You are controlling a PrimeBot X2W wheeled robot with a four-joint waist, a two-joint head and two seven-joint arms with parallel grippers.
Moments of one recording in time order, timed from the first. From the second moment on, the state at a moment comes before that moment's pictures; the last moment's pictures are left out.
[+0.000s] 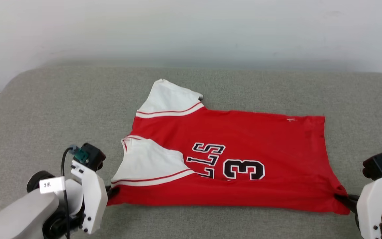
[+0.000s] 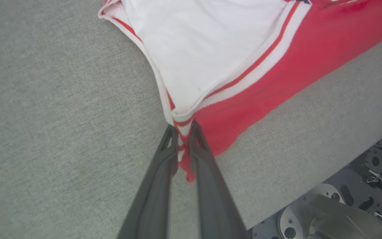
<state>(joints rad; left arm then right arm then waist) -0.61 0.79 -1.04 0.27 -1.04 -0.07 0.38 -0.19 -0.67 0.38 0.17 0.77 0.13 0.57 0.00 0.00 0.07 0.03</state>
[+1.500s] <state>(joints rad) -0.56 0.81 -0.92 0.18 -1.00 0.10 0.08 -0.05 -0.38 -0.02 0.06 0.49 0.13 0.08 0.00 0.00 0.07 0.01</state>
